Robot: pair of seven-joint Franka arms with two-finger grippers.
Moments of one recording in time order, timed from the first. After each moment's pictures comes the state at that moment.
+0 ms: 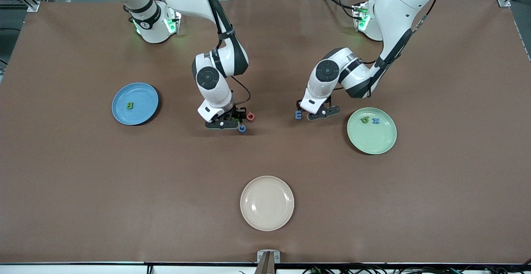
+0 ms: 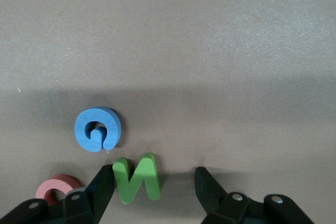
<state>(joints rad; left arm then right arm) -0.16 0.52 -0.51 -2.22 0.33 2.57 -1.17 1.18 0.61 -0.49 -2.04 0.63 2.58 0.27</state>
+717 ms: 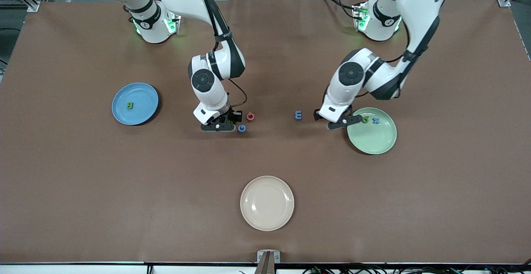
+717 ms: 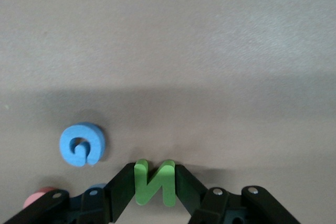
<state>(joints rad) 0.04 0.38 -0.54 -2.21 0.34 2.47 -0.95 1.15 0.61 -0.50 -2.04 0.63 2.57 0.23</state>
